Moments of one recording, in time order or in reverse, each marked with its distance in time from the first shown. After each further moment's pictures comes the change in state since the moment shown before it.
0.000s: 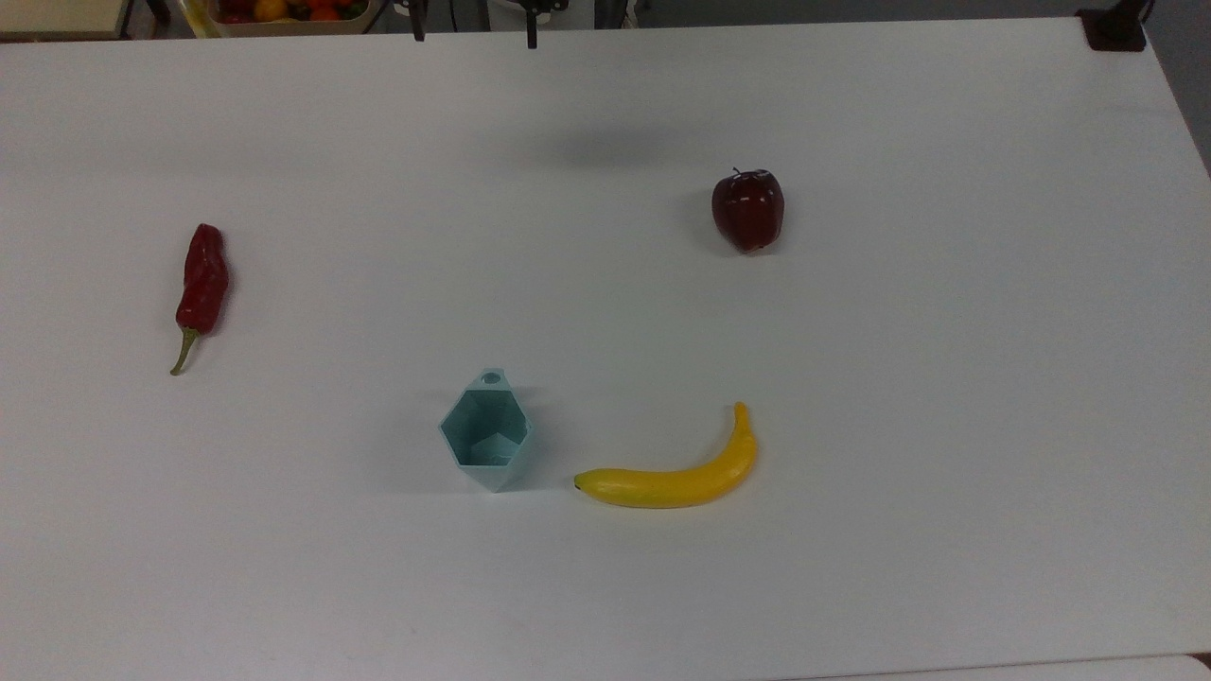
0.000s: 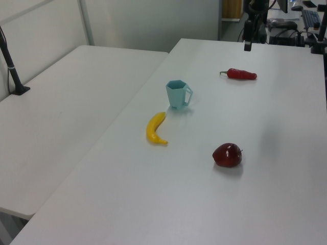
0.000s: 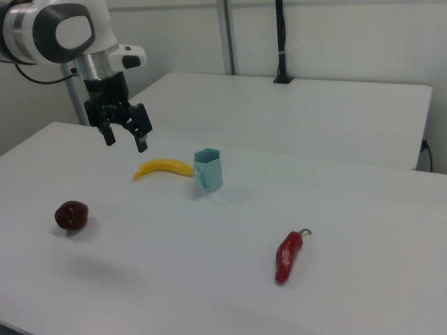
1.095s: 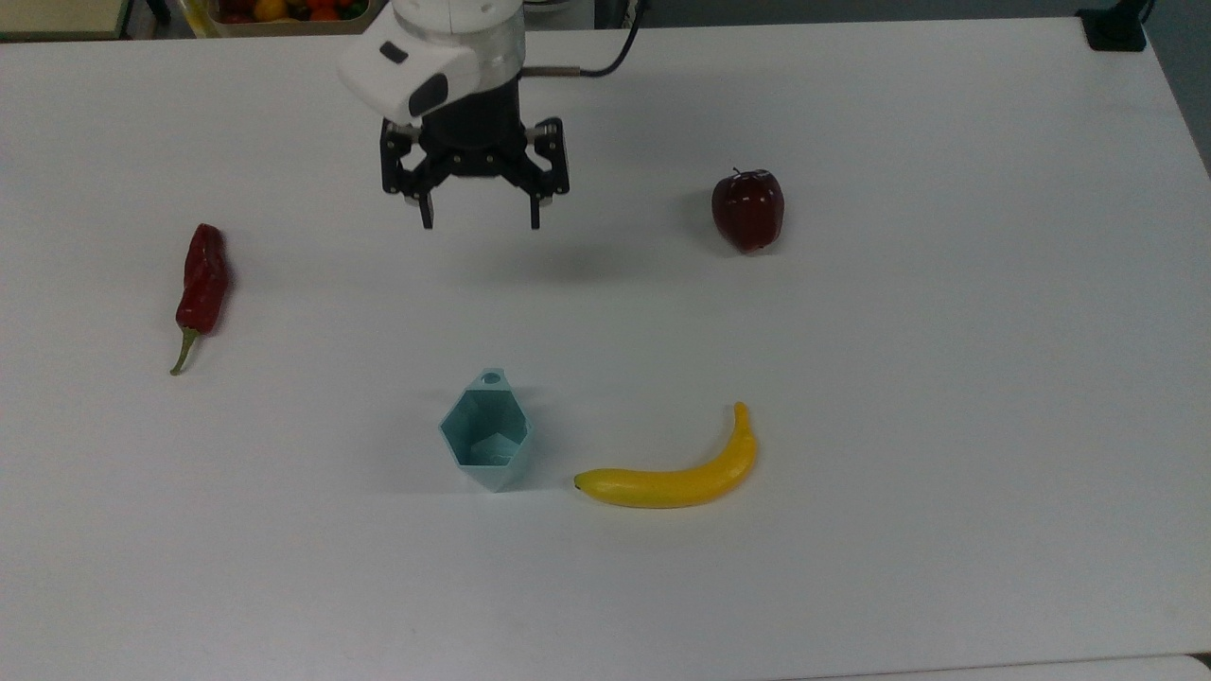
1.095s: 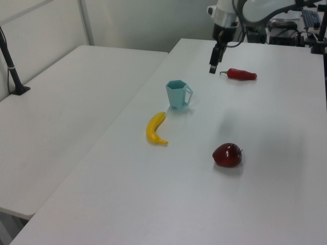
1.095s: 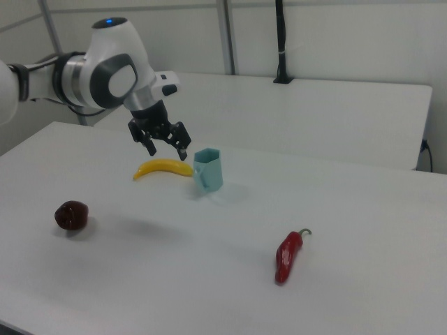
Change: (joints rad) arm -0.012 0.258 -0.002 0.024 0.029 0.420 -0.083
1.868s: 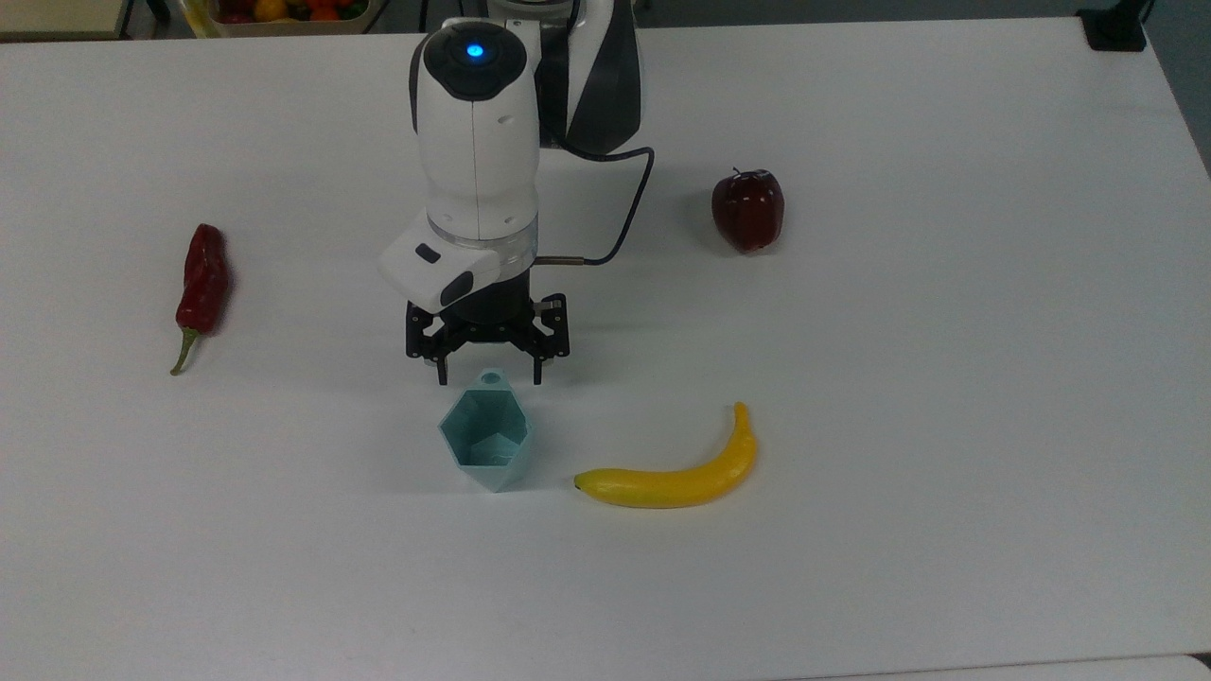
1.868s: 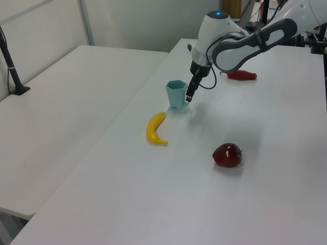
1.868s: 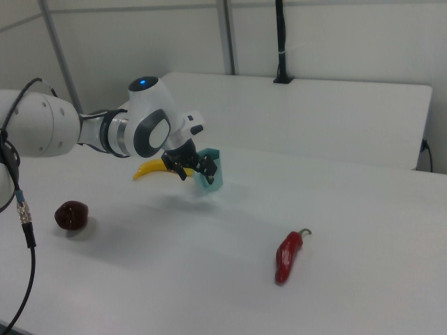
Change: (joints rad) arm -0.005 0.324 0.000 0.105 0.000 0.321 0.000
